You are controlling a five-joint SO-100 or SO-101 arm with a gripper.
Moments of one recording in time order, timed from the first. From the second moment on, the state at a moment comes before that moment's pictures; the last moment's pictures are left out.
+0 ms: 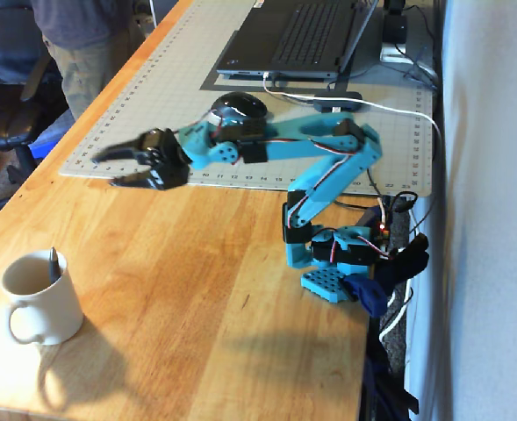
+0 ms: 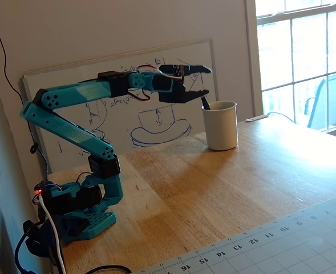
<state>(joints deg) -5.8 138.5 143.7 11.2 -9.3</state>
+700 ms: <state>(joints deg) -0.1 164.4 152.5 61.0 -9.3</state>
